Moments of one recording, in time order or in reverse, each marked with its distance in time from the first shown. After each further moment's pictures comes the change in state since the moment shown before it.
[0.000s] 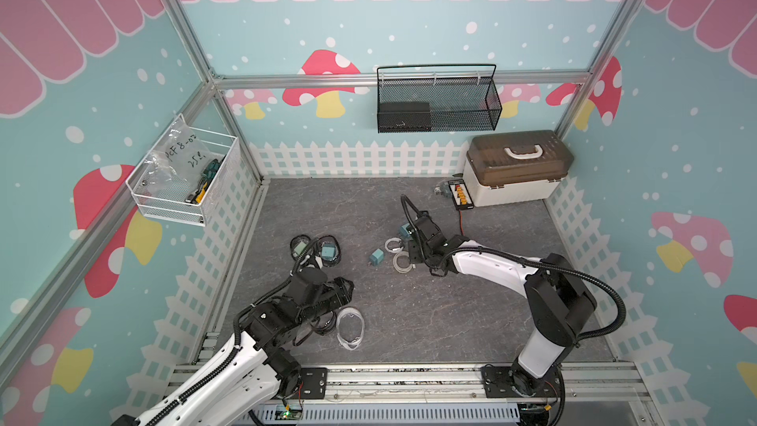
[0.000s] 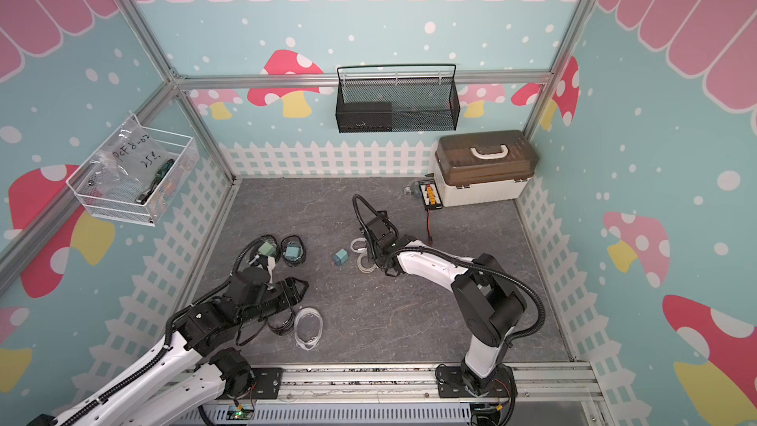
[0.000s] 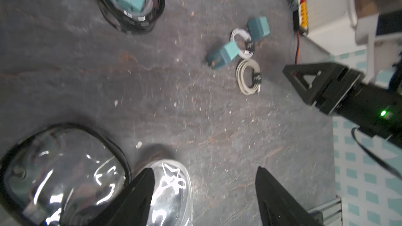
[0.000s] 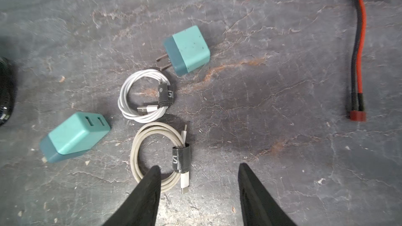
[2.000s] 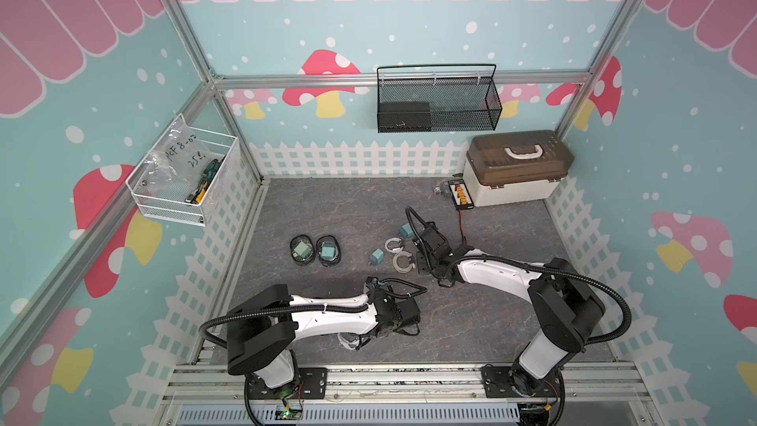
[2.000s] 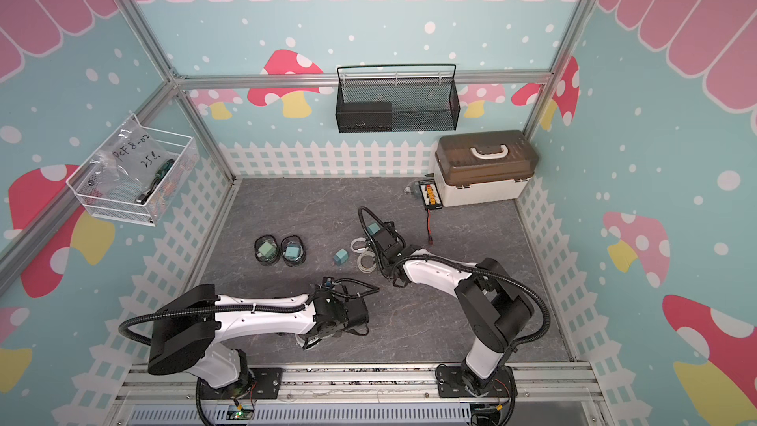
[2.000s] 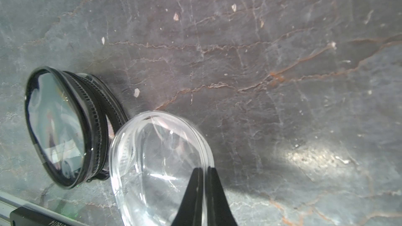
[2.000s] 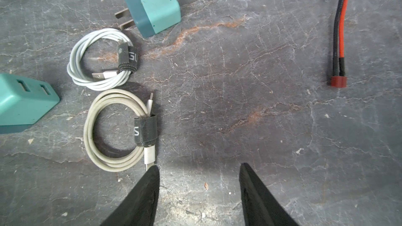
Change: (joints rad) left arm -0.455 0.921 0.374 -0.295 -0.293 -0.209; right arm 0.000 -0.072 -0.142 0.026 0.034 -0.002
